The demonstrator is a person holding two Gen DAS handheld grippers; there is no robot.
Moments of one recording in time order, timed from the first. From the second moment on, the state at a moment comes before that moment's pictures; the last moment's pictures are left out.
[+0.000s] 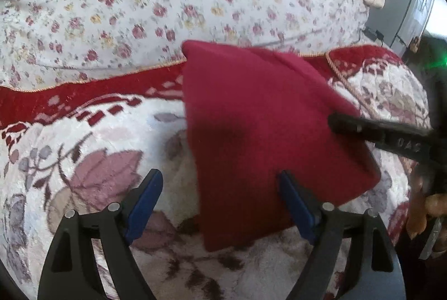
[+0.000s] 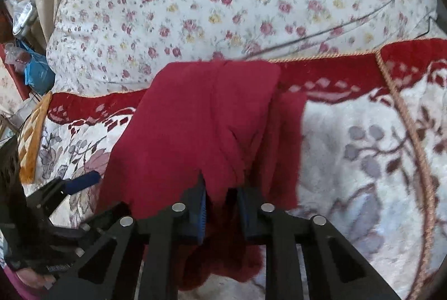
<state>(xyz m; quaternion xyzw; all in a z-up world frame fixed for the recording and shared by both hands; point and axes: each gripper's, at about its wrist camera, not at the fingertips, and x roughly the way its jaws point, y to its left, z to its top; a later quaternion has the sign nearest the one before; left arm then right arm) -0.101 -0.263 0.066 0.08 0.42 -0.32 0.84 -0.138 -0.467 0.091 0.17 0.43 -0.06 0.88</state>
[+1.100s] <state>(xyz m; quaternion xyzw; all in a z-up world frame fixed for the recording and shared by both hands) -0.056 -0.248 0.075 -0.08 0.48 -0.41 0.77 -0.104 -0.489 0.088 0.29 0.39 0.06 0.87</state>
